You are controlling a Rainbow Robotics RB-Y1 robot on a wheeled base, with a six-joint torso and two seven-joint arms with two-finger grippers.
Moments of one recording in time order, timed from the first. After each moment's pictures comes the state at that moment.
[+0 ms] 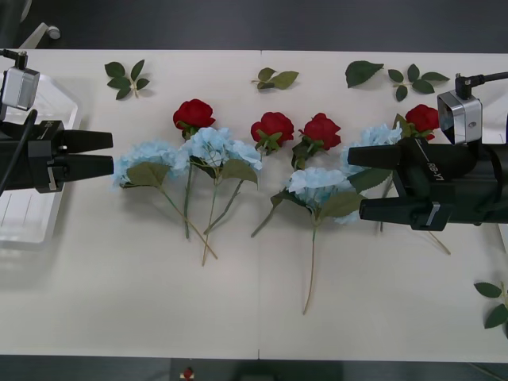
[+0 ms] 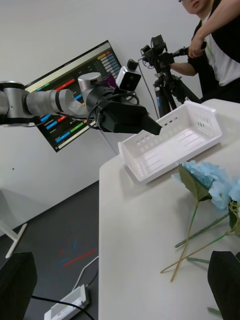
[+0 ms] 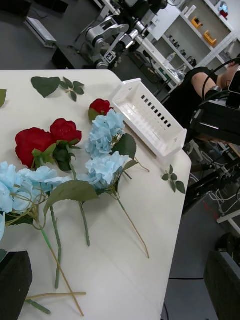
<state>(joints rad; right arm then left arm) -0.16 -0.93 0.15 -1.89 -2.36 1.10 2.70 -0.25 1.29 -0.34 -1.69 2.63 0.94 -2.70</state>
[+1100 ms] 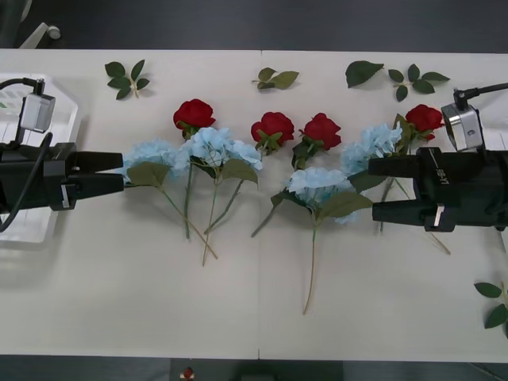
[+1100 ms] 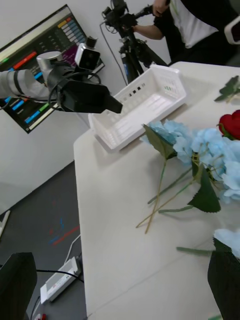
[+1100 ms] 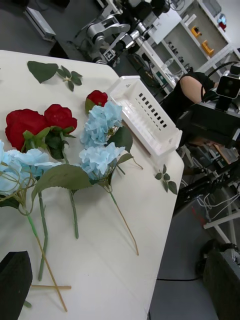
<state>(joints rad) -0.13 -1.08 0.20 -1.86 -2.35 1.01 2.67 -0.22 1.23 -0.38 -1.67 2.63 0.94 -2.70</state>
